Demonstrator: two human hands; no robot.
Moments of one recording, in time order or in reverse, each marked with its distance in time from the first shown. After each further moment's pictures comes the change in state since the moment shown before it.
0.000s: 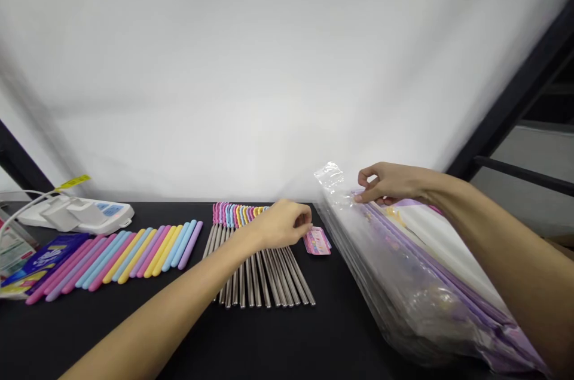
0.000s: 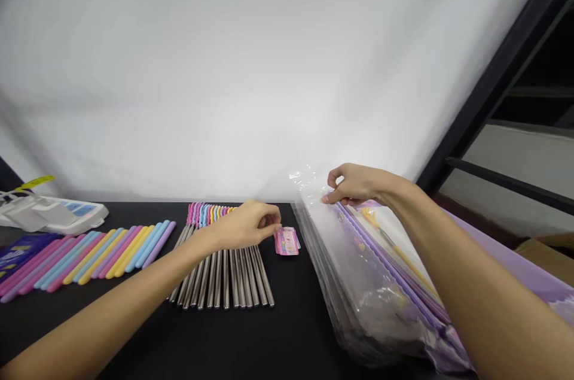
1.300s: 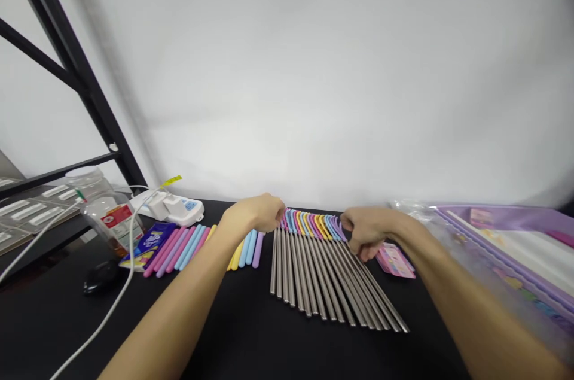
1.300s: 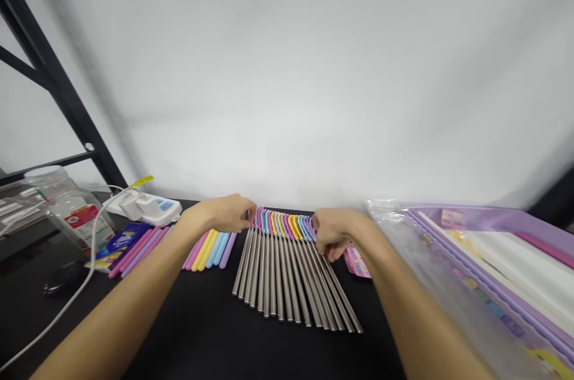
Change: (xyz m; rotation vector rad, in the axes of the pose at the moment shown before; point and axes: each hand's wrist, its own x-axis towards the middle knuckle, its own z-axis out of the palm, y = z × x) left_hand -0.094 -0.045 -0.109 0.374 -0.329 -0.621; right_hand 0.030 -0.118 0.134 -0.175 -0.414 0.076
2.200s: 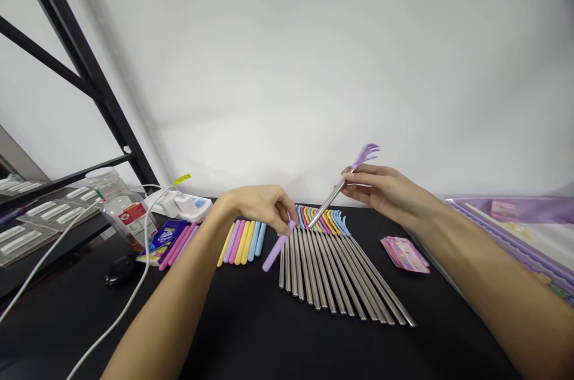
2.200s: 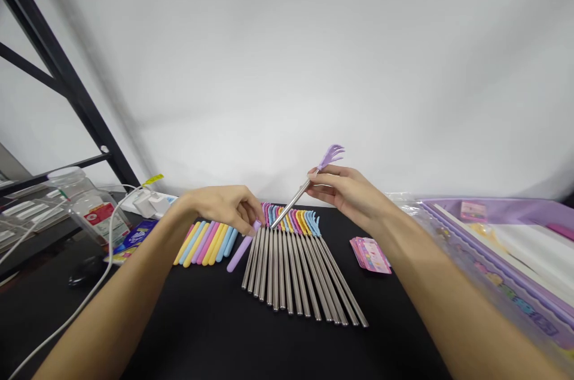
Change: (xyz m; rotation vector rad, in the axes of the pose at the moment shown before) left_hand -0.010 -0.022 -0.013 -0.468 -0.171 0.338; right_hand -0.016 0.000 -0.014 1.150 0.342 -0.695
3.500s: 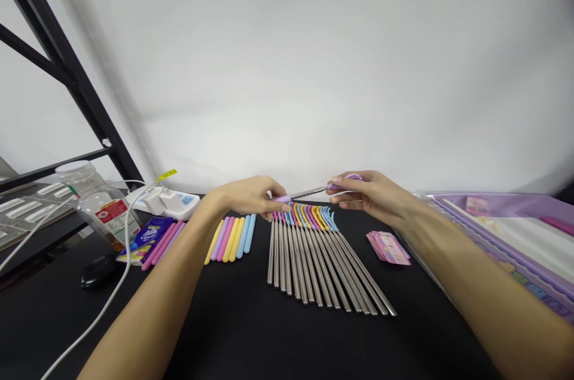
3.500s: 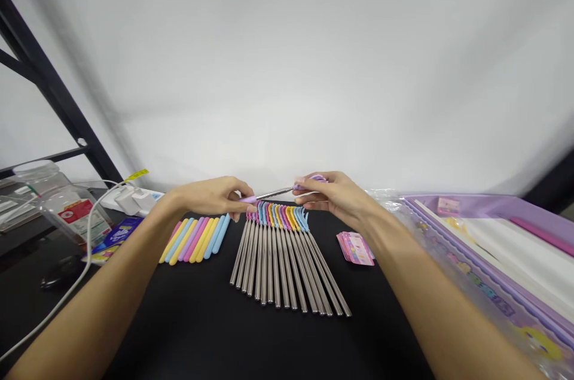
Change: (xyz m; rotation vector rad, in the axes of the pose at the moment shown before) left_hand 0.002 0.003 0.001 0.076 0.159 0.101; right_hand -0.005 0.008 0.000 -0.082 -0.047 0.159
